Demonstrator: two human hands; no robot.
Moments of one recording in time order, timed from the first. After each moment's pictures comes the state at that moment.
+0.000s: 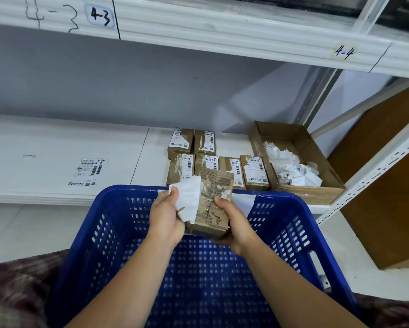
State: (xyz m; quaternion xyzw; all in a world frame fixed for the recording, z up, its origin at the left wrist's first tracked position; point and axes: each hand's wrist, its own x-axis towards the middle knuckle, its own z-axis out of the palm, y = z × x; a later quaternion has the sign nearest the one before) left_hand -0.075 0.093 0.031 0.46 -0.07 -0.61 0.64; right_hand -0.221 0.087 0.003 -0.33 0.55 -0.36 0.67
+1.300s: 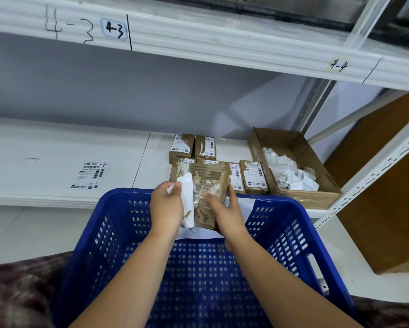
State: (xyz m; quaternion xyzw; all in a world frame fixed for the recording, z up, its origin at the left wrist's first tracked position) left_hand -0.069 0.096 0.056 0.65 -0.30 -0.40 0.57; right_hand -0.189 0.092 0.033 -0.40 0.61 -0.42 0.55
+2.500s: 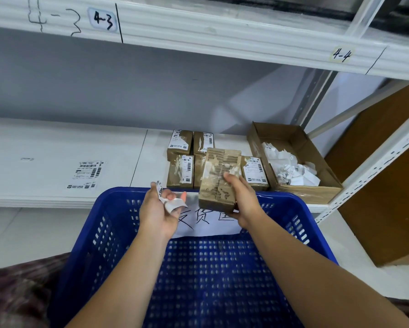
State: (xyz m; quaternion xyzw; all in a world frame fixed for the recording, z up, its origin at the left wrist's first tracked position) left_hand -0.054 0.079 0.031 0.36 0.05 -0.63 0.68; right_hand -0.226 0.047 0.036 -0.31 0.59 -0.43 0.61
